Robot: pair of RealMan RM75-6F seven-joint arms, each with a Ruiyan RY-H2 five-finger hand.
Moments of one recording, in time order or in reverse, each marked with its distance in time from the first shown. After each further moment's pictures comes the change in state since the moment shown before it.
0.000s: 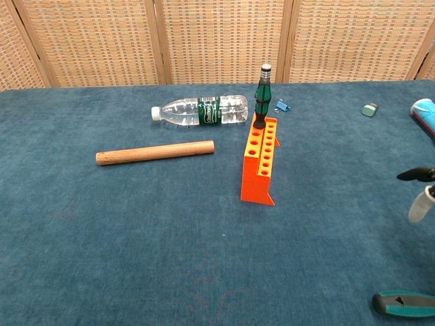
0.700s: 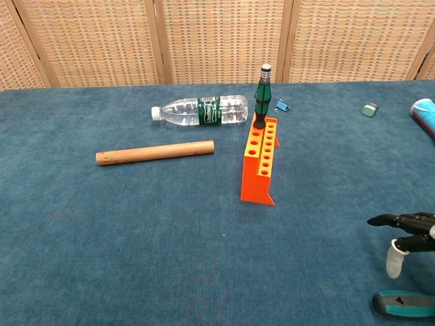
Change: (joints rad) left arm 0.007 0.000 -0.003 0.002 0.002 0.011 0.003; right arm -0.008 -0.170 -0.030 0.102 0.017 -0.041 -0.055
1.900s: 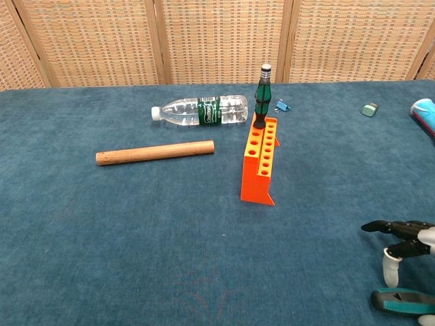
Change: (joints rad) left arm 0.001 -0.003 -0.006 -0.002 -0.007 -0.005 0.011; right arm 0.021 -0.058 -0.001 0.073 0.036 -0.027 0.073
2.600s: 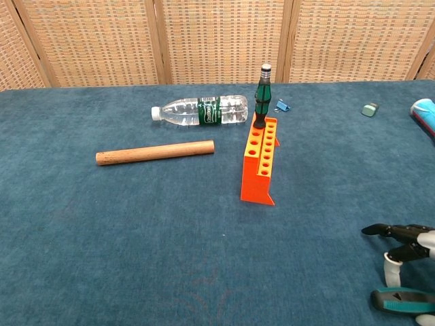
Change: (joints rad) left arm 0.001 -0.002 -0.001 0.001 -0.004 -0.004 0.004; right arm 0.000 -0.012 -0.003 0.021 0.012 0.000 0.018
